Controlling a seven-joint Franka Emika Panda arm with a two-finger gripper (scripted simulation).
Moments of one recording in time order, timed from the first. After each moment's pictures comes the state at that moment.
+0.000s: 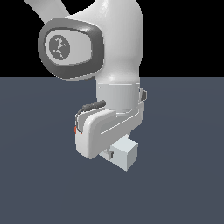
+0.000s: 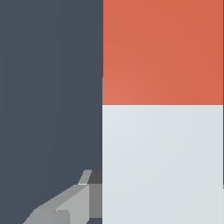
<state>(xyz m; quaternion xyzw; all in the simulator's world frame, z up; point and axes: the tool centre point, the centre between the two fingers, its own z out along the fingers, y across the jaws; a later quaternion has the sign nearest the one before) 0.011 -0.065 0.026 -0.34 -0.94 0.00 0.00</state>
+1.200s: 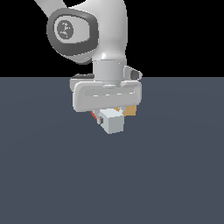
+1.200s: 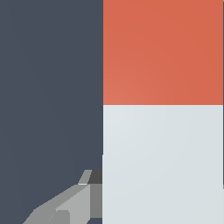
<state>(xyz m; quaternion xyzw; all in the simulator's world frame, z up) -0.007 0.016 0.072 -0.54 -0.84 0.00 0.00</state>
